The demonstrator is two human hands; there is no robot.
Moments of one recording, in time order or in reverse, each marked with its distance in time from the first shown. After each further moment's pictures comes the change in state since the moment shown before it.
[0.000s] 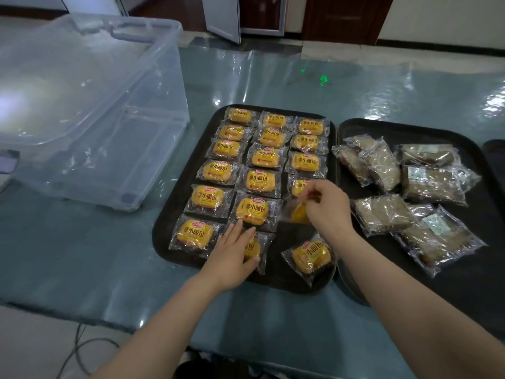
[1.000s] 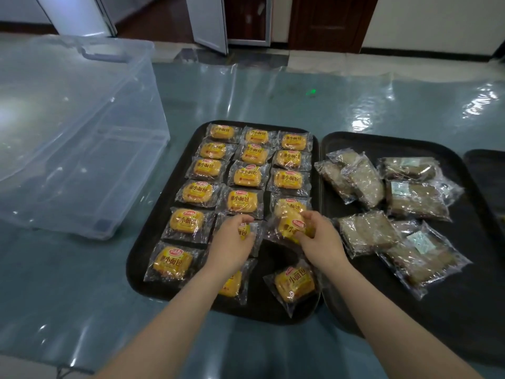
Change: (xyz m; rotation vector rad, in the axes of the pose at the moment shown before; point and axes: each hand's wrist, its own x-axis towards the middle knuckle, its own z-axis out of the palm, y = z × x) left_hand 0.063 0.061 -0.030 -0.352 0.305 -0.101; right_hand 0.007 0.053 -0.003 -0.017 -0.131 0.177
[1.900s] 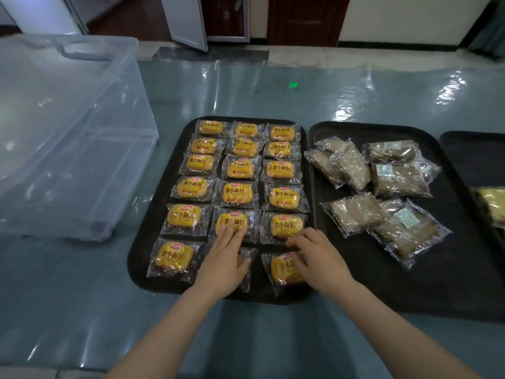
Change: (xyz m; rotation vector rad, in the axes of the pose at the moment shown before) left_hand -0.034 -0.057 0.002 0.379 -0.233 0.201; right_hand -0.064 0.014 0.006 -0.454 -0.064 -0.376
